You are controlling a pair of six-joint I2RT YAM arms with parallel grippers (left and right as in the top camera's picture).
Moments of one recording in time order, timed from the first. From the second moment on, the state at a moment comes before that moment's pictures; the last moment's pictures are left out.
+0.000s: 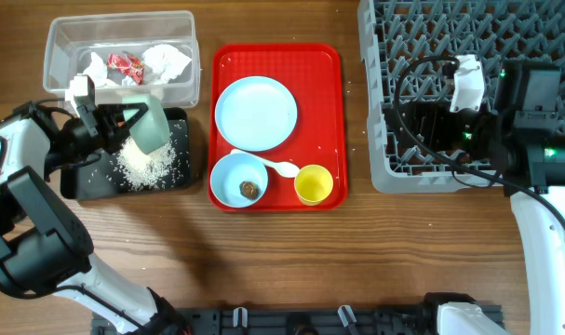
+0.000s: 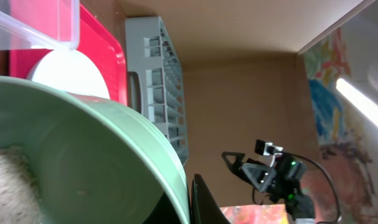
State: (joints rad) left arm 0.53 1.94 1.31 -1.13 1.52 0.32; right arm -0.04 1.25 1.29 -0.94 -0.49 0.03
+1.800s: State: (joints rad) left arm 0.21 1.74 1.50 -1.06 1.42 0.15; right arm -0.04 1.25 1.29 -0.93 -0.49 0.06
